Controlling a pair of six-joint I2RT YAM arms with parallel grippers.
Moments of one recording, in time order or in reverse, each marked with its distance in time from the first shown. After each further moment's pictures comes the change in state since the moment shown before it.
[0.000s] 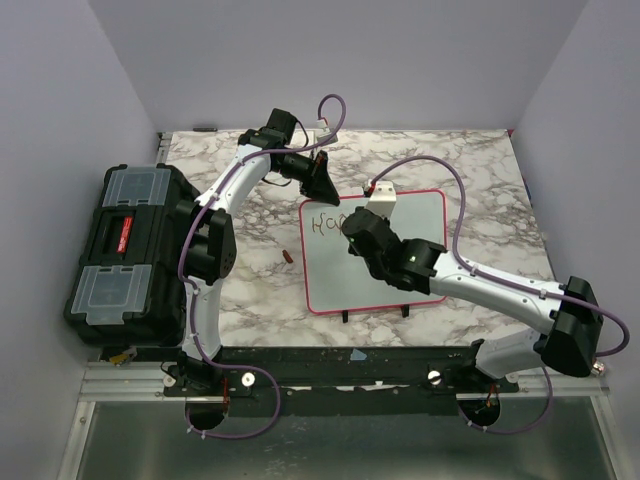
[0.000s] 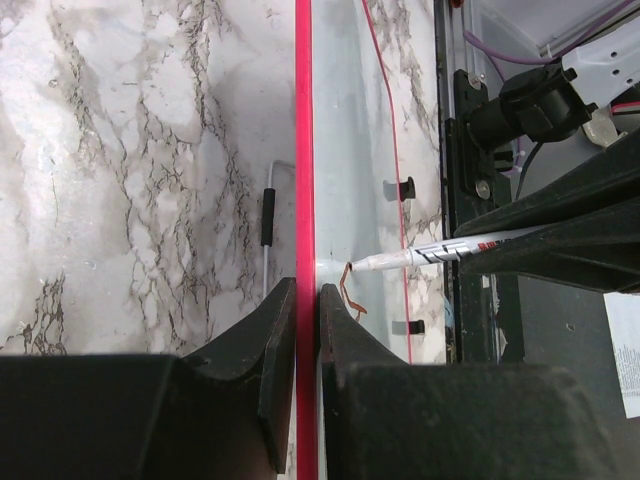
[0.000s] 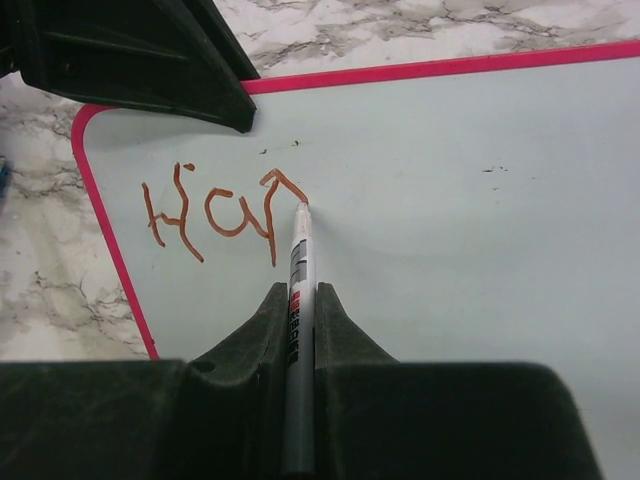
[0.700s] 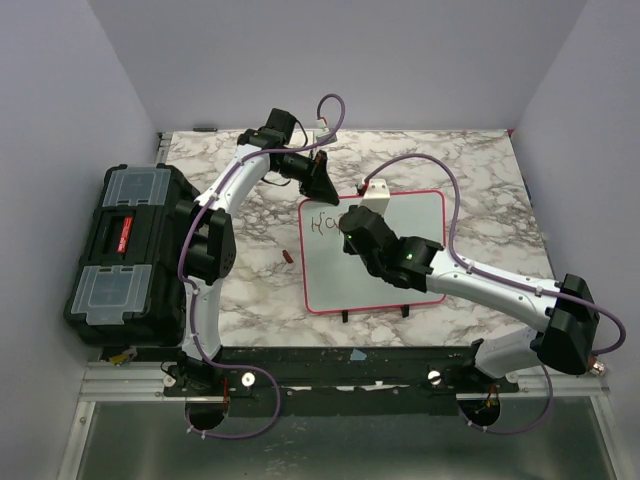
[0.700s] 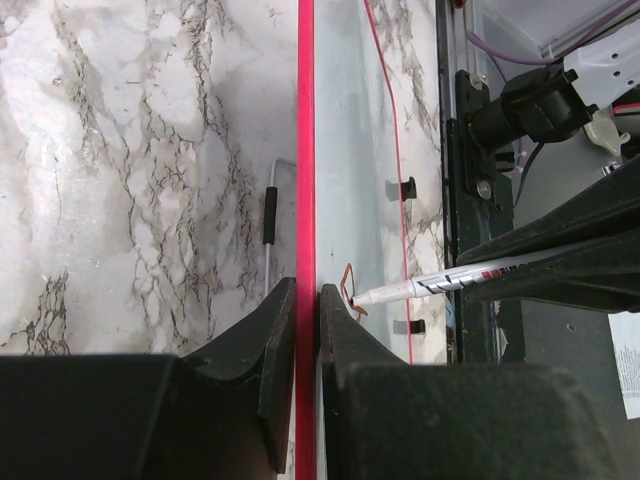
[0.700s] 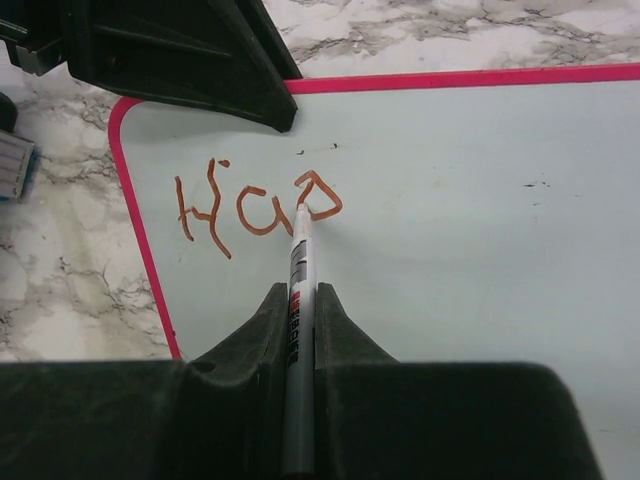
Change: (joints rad) left arm 0.001 0.000 0.000 0.000 -0.003 0.000; right arm -0.003 0.021 0.019 0.027 -0.066 -0.030
